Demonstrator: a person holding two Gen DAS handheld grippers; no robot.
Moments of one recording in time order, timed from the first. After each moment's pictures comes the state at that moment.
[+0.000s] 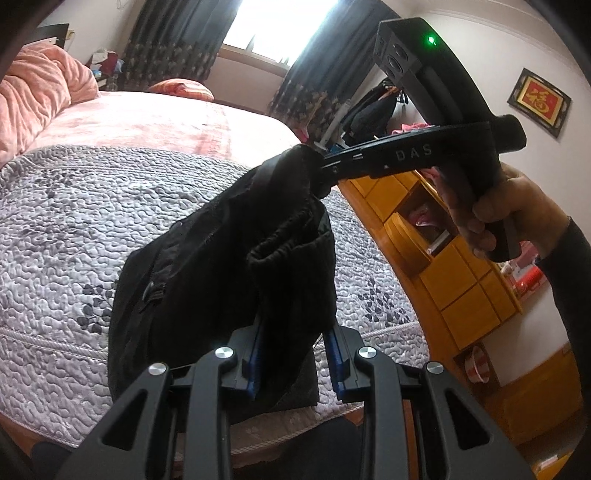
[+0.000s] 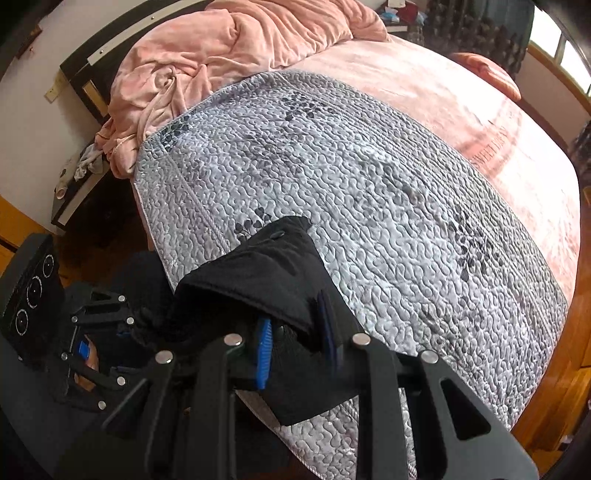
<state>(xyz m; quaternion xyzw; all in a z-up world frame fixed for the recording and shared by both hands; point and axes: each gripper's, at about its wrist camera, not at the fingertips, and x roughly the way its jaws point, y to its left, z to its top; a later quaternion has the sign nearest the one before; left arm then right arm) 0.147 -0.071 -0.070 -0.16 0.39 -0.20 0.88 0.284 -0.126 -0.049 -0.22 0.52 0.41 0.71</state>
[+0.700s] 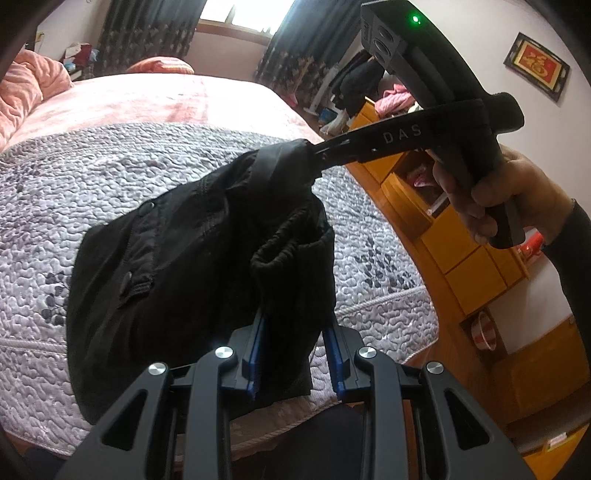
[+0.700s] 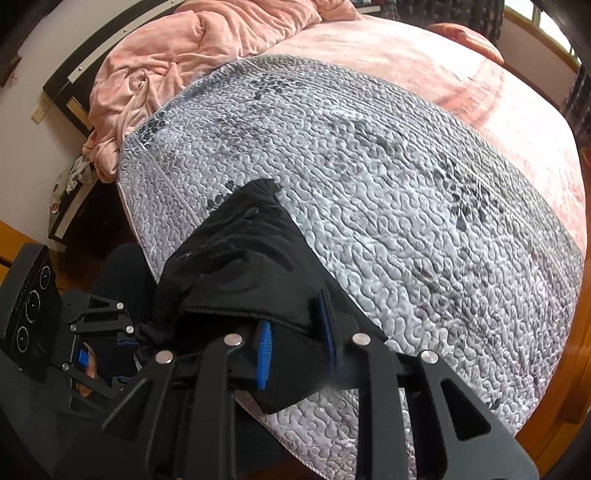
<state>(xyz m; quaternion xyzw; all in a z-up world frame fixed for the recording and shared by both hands) 0.169 -0.133 -0.117 -0.12 0.45 -0.23 0.86 0.301 -0.199 -0.113 -0.17 0.55 0.39 0.72</state>
